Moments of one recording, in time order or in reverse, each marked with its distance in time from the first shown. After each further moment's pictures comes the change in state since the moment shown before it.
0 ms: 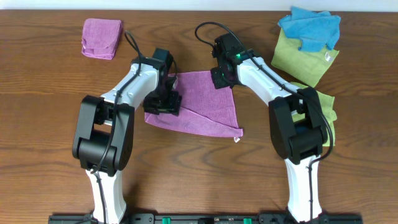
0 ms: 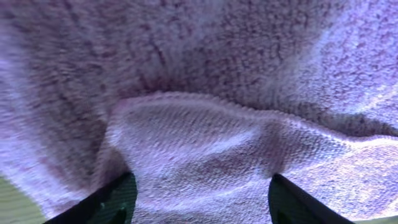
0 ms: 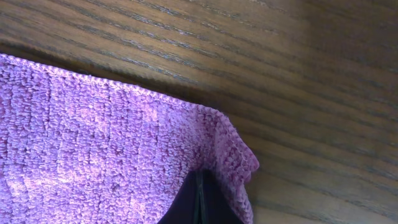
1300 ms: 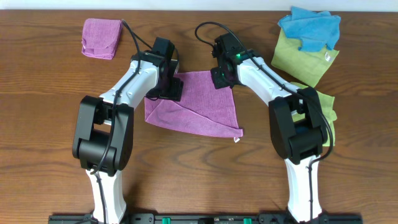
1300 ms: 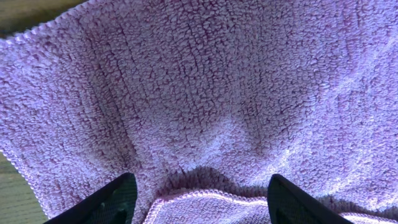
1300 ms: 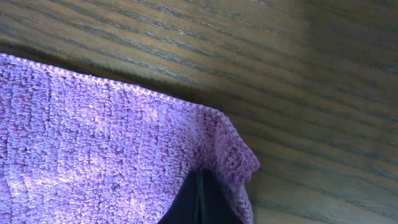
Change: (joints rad) left arm 0.000 0.001 0.040 0.178 -0.058 0.004; right arm 0.000 0.000 0.001 -0.001 0.000 0.000
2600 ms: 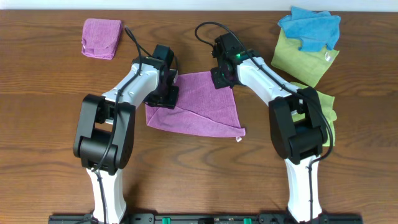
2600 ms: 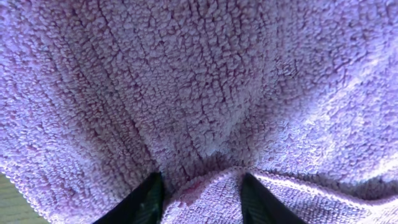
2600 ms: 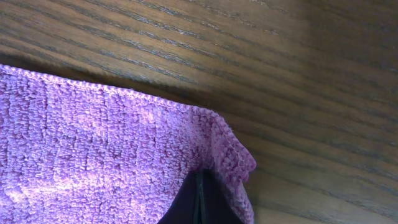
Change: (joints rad) left arm 0.000 0.013 -0.044 -0.058 0.000 0.018; right arm 0.000 0.000 0.000 0.000 0.000 0.000
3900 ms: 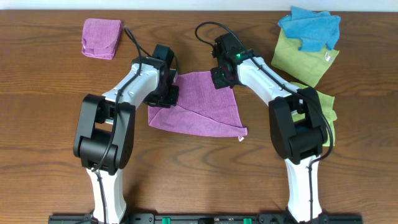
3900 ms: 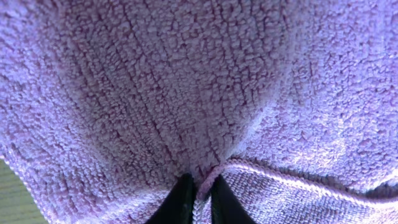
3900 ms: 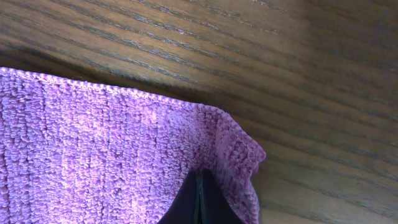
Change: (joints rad) left arm 0.000 0.000 0.000 0.010 0.004 -0.021; right arm 0.000 0.000 0.000 0.001 -0.003 0.000
